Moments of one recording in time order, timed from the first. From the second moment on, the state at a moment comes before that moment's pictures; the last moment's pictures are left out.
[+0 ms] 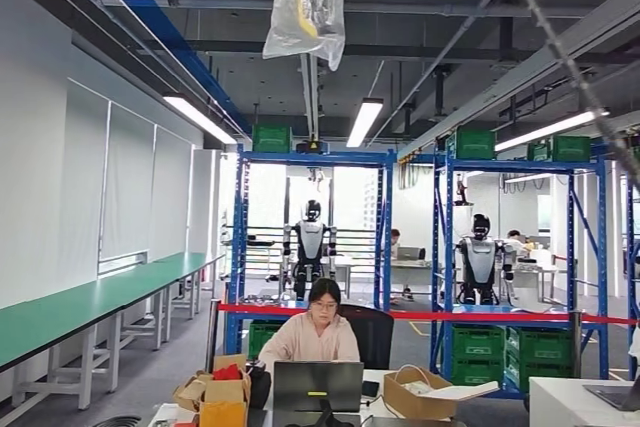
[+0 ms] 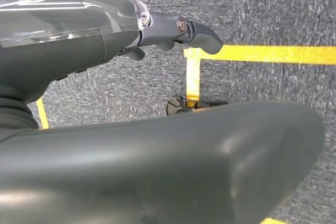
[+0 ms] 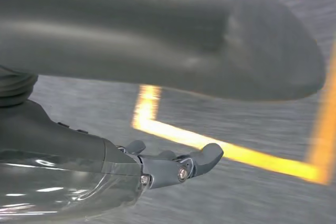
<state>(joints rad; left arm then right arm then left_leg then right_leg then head) -0.02 -0.04 1.12 -0.22 -0.97 -0.14 -0.42 0.00 0.06 -0.05 -0.34 0.29 -0.07 -0.31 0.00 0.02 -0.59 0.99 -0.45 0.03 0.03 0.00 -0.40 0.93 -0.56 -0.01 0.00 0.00</state>
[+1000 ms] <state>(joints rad) -0.04 -0.05 1.17 -0.22 -1.04 -0.16 -0.43 -0.02 0.05 -0.07 -0.19 0.34 -0.04 -0.06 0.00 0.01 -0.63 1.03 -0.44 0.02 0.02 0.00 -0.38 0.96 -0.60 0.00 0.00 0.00</state>
